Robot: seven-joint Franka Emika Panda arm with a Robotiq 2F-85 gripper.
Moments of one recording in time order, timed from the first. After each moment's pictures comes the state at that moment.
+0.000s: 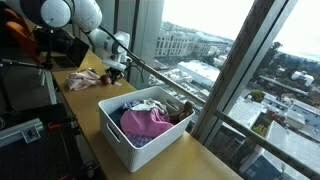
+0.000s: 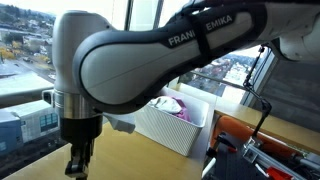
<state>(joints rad) 0.35 0.98 0.25 -1.25 -0.15 2.13 -0.26</state>
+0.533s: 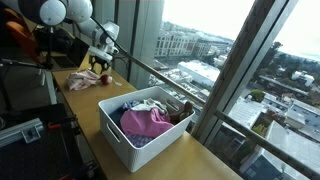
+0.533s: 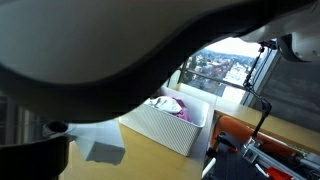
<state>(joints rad) 0.41 0.97 0.37 -1.21 -0.05 2.07 -0.26</state>
